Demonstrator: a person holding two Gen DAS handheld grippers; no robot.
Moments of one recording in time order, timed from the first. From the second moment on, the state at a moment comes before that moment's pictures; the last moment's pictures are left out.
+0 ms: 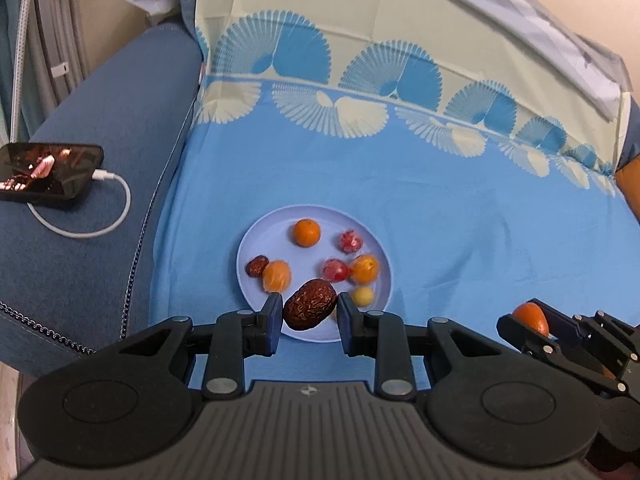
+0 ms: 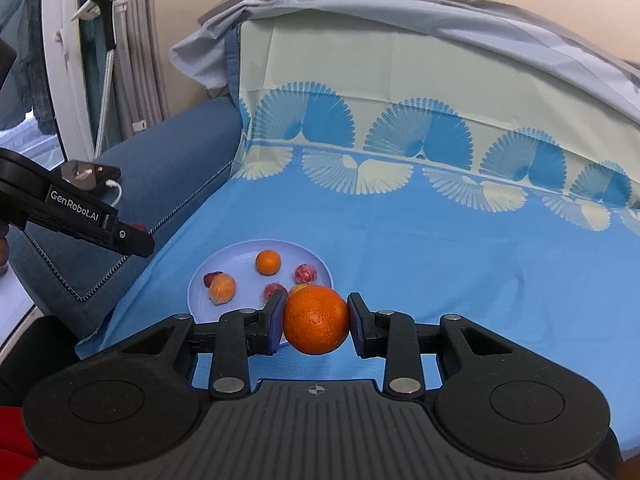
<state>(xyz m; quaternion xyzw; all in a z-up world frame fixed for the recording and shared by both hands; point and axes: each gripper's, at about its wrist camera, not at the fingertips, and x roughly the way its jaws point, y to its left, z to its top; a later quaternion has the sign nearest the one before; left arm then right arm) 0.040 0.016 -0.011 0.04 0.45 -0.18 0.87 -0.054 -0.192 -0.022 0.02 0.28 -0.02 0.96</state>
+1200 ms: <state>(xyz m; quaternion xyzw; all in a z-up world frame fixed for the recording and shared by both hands) 0.186 -0.028 -0.108 0.08 0.49 -0.20 0.85 0.105 -0.164 -0.119 -0.02 0.39 0.08 0.92</state>
